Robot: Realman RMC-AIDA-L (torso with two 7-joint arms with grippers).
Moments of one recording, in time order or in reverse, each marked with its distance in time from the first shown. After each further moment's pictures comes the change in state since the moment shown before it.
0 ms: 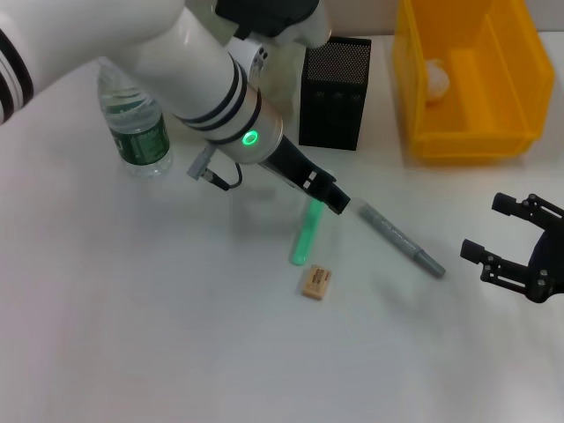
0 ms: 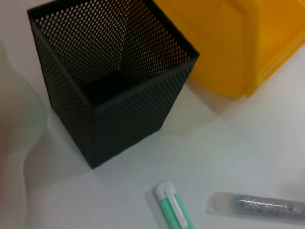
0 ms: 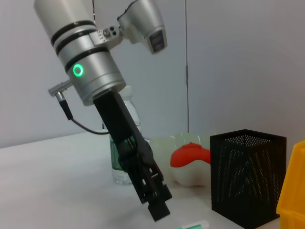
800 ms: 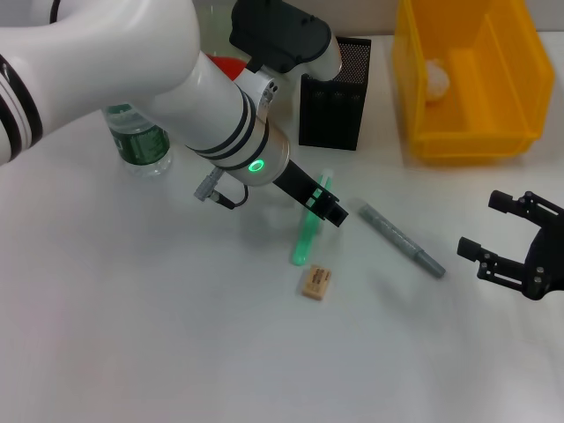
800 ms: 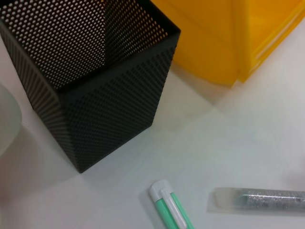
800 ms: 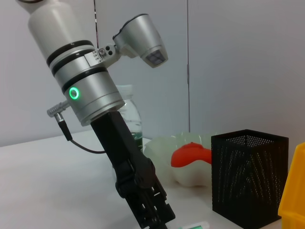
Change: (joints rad) left arm 0.028 0.000 0.143 -0.023 -0.057 -0.129 0.043; right arm 0.009 0.002 0.000 -0.002 -0.005 0.006 0.000
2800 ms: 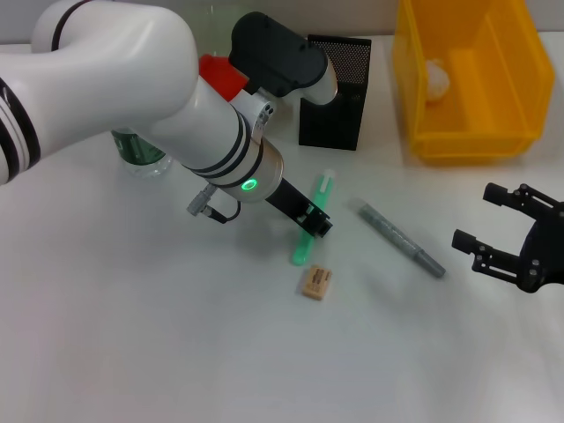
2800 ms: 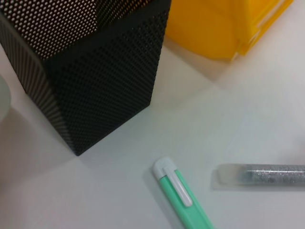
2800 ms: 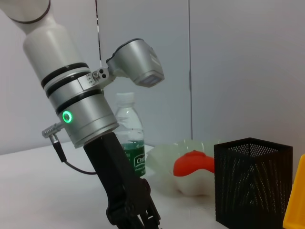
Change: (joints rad) left arm 0.027 0.000 0.057 -0.004 -0.001 -0.030 0.030; right arm 0.014 0.006 0.003 -0.002 0.005 -0.006 0.011
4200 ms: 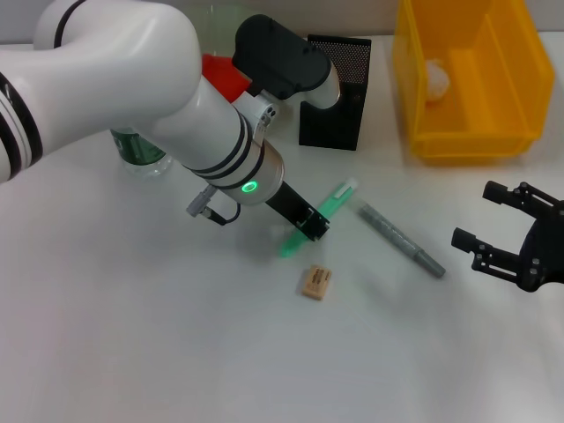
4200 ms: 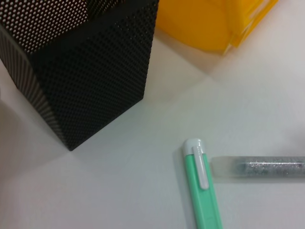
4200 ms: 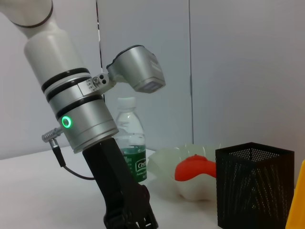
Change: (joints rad) left arm -0.006 0.000 0.001 0.004 0.001 0.025 0.005; right arm 0.000 0.003 0.007 -0.003 0.000 -0.012 0.002
